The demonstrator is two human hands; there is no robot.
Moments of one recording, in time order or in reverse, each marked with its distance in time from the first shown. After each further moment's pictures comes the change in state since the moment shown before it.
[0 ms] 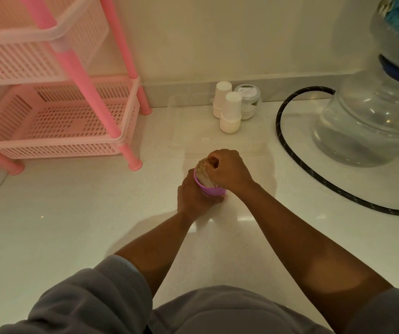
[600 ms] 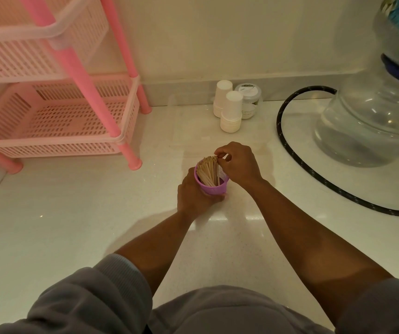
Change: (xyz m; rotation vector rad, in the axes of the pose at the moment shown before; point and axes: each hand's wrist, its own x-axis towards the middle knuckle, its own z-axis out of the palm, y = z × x) left_hand 0.004 -0.004 0.003 -0.034 0.011 0.034; right_hand 0.012 0.031 -0.006 0.038 0.103 -0.016
